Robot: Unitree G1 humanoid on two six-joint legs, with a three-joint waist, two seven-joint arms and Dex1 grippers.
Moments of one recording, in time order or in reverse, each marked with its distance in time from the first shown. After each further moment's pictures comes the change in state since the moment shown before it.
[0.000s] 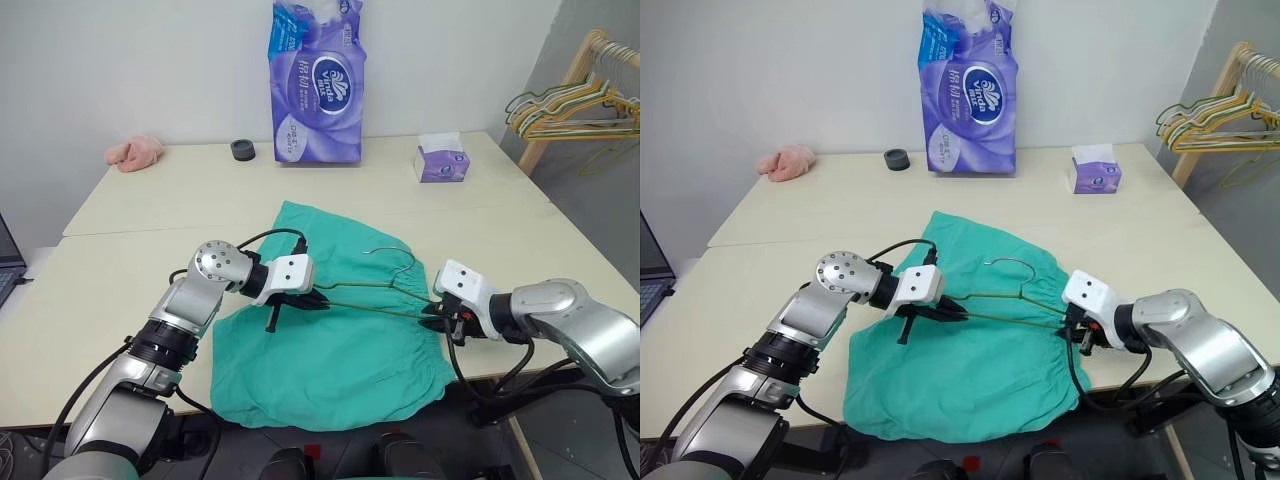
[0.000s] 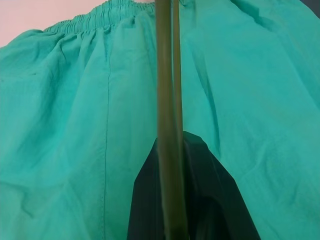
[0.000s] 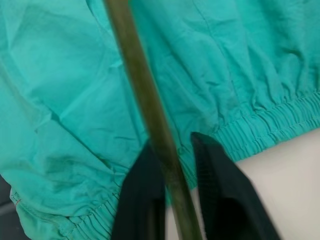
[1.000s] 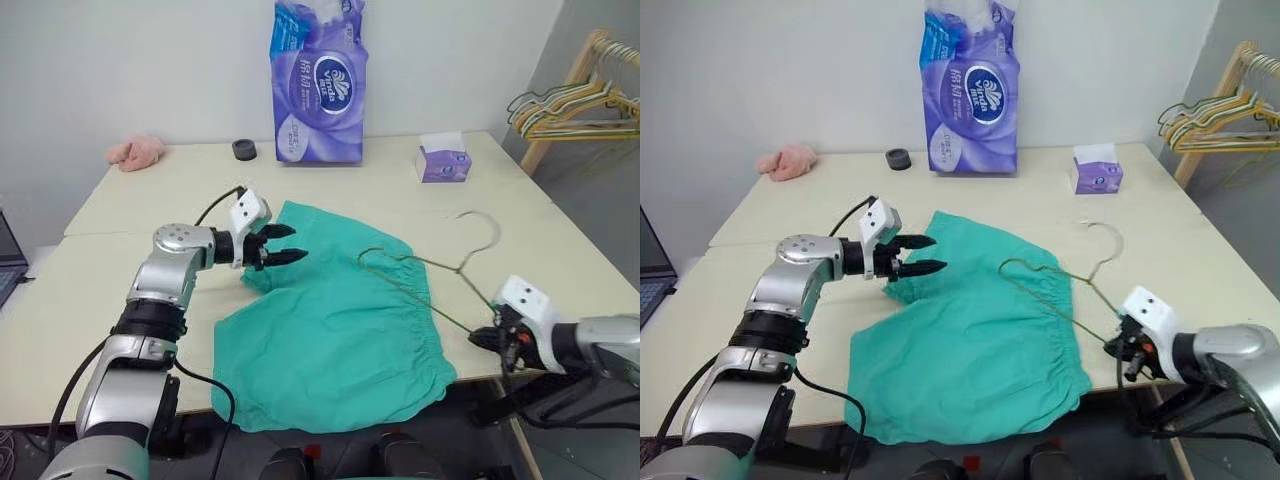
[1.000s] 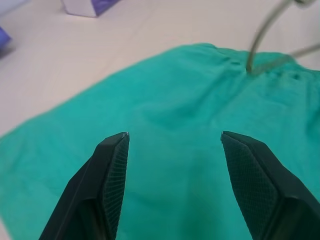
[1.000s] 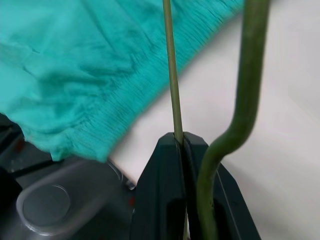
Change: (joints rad) left arm -0.040 -0.034 0.231 0.193 -0.146 0.255 0.153; right arm 0.495 -0.042 -0.554 -0.114 0.137 0.164 -0.025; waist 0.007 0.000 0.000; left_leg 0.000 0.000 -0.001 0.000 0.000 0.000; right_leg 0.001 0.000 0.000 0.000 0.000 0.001
